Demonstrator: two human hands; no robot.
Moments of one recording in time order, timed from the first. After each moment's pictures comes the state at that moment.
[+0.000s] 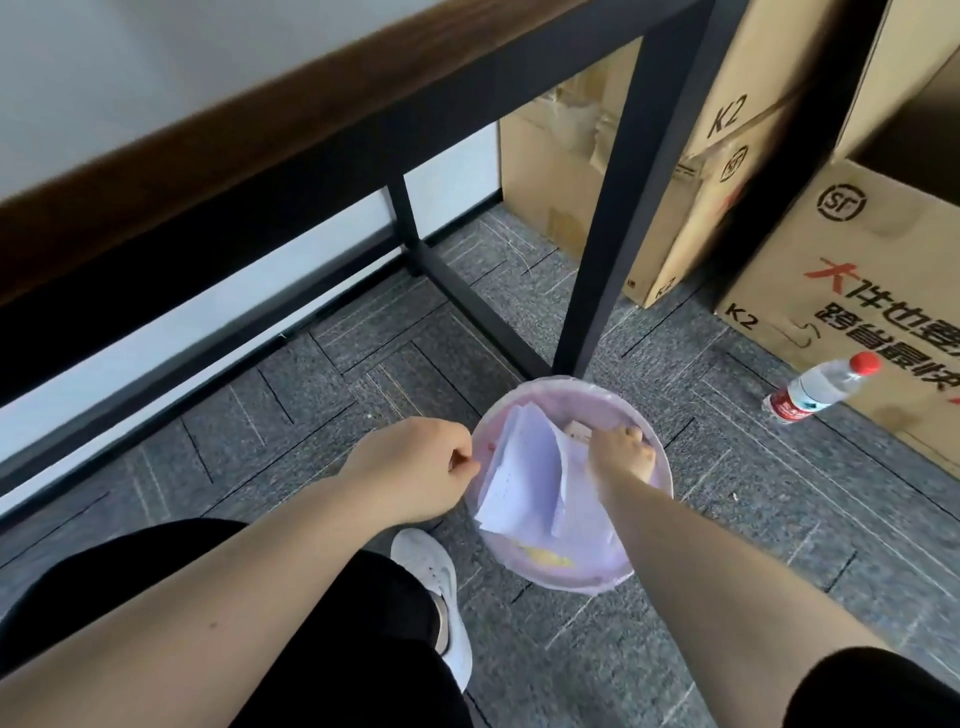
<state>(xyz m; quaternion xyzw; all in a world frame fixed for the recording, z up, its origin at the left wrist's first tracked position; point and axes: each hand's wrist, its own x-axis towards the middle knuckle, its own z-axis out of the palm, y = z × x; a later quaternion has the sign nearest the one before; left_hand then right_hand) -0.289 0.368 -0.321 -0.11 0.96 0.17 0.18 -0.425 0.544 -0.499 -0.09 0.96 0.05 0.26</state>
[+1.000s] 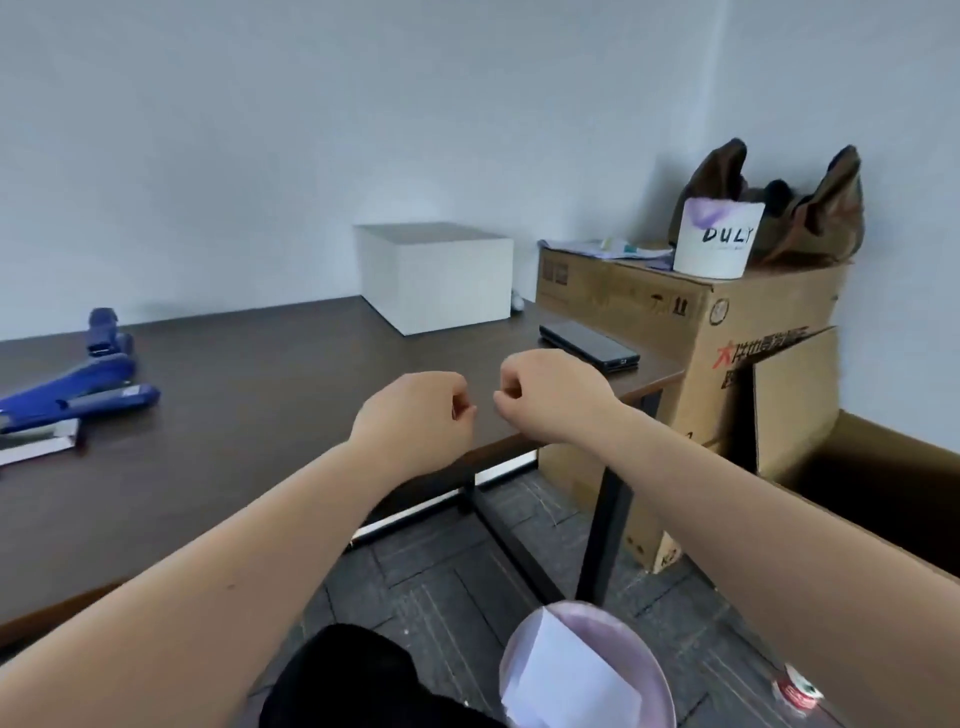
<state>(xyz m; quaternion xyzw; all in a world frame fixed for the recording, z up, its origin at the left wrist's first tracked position) -0.187 0.365 -0.025 -0.19 0.95 0.12 -0.20 -0.294 0.476 -0.010 -0.46 0.87 -0.15 -0.08</state>
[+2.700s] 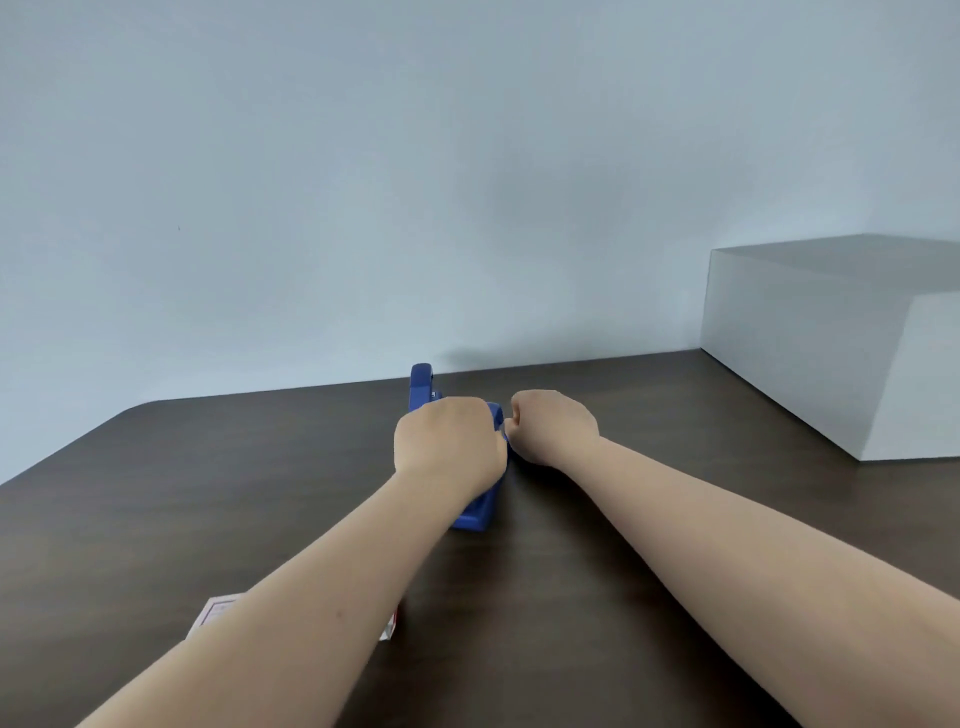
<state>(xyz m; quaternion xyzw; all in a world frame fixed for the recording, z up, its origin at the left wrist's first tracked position) -0.134 -0.002 -0.026 -0.50 0.85 -0.09 -0.15 -0.262 -0.022 -0.057 -0.57 0.80 -0.19 0.03</state>
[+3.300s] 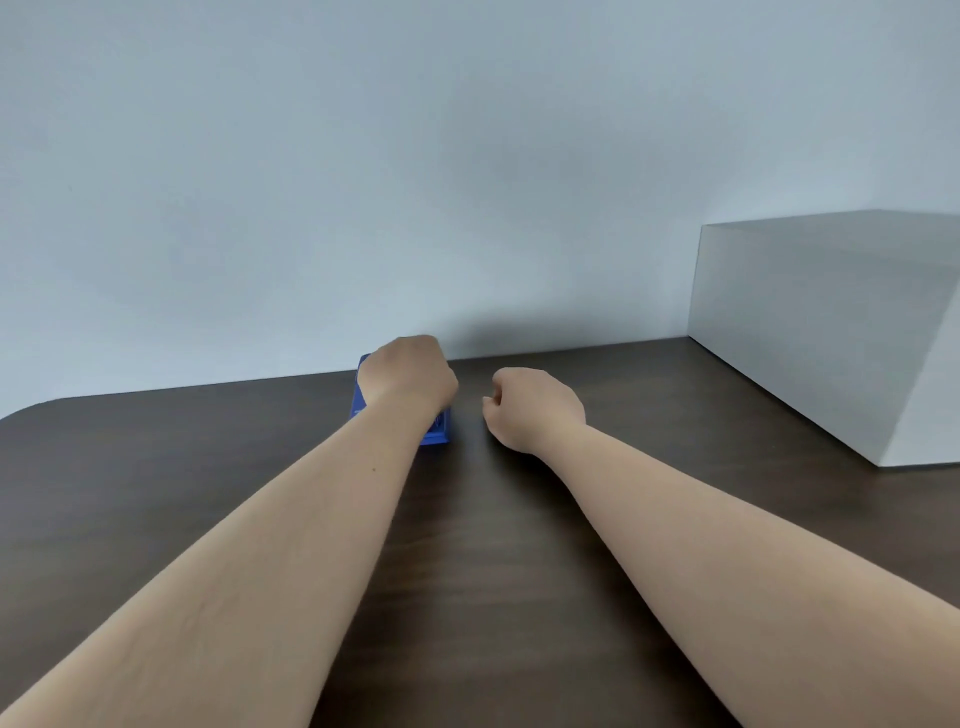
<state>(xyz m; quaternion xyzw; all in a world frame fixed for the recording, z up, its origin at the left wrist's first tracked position) -0.189 -0.112 -0.030 -0.58 0.79 -0.05 -0.18 -0.295 -0.049 -0.068 -0.58 0.78 -0.24 0.00</state>
